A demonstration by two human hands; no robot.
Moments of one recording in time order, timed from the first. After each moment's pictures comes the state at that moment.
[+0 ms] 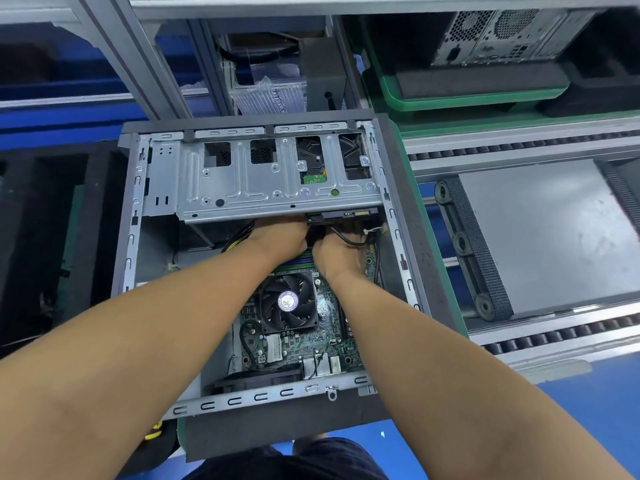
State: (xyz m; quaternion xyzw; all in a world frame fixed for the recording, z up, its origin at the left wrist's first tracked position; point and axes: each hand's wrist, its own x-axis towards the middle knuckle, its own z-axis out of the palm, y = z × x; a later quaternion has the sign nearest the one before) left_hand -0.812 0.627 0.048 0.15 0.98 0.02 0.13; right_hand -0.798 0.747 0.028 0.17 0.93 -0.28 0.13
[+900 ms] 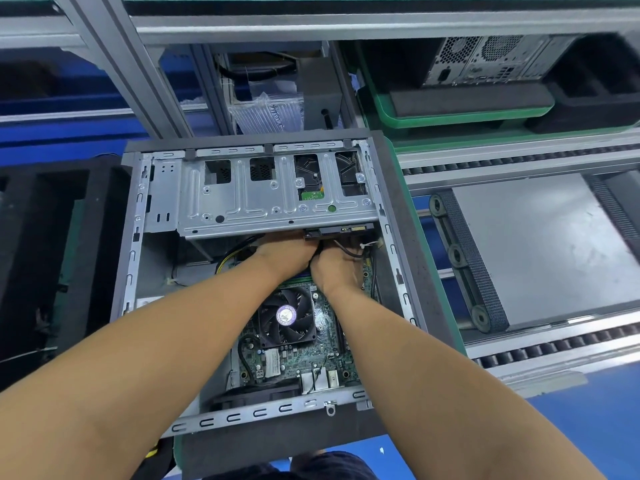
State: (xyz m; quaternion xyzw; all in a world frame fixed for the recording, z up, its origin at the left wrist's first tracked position) left_hand -0.810 0.638 0.051 0.20 0.98 -0.04 0.08; right_hand -0.797 0.744 0.035 0.17 0.93 -0.26 0.18
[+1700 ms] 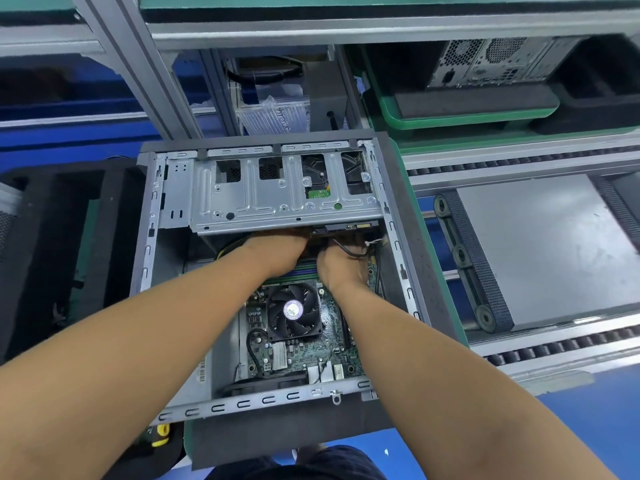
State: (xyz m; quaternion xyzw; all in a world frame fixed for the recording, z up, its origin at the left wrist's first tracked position) left_hand -0.806 0.611 0.069 0.20 0.95 0.00 0.23; right_hand -0.794 0.749 0.035 0.15 0.94 -0.27 0.13
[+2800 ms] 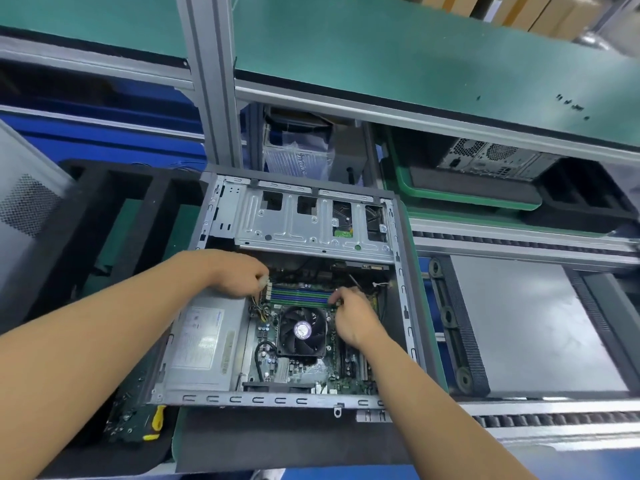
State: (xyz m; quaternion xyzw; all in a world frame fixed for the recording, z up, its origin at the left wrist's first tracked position) left_hand -0.756 0.520 0.137 0.11 0.91 0.14 0.38; right_hand -0.756 0.774 0.077 -0.02 0.92 -0.29 0.27
